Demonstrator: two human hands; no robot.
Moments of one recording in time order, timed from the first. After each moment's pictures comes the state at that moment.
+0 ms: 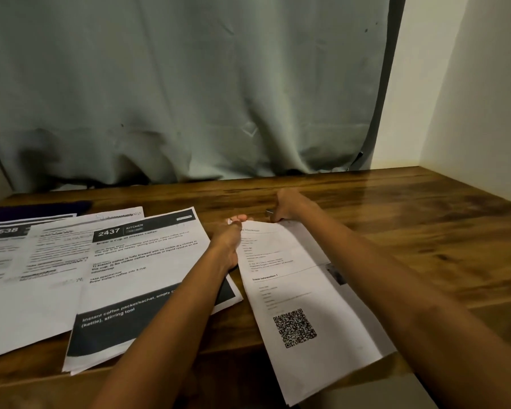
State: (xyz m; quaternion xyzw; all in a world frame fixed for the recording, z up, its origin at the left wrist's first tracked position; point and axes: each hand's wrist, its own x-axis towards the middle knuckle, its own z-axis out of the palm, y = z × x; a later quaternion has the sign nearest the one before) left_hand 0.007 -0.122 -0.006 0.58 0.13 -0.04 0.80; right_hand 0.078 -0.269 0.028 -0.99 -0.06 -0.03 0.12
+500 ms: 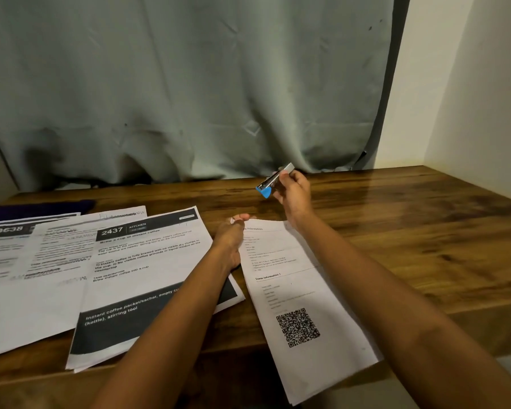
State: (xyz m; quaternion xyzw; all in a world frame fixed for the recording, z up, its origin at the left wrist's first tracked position) left_hand 0.002 -0.125 -0.001 0.57 0.13 -0.03 0.81; right_hand 0.059 -0.250 0.025 -0.51 -0.04 -0.15 0.84
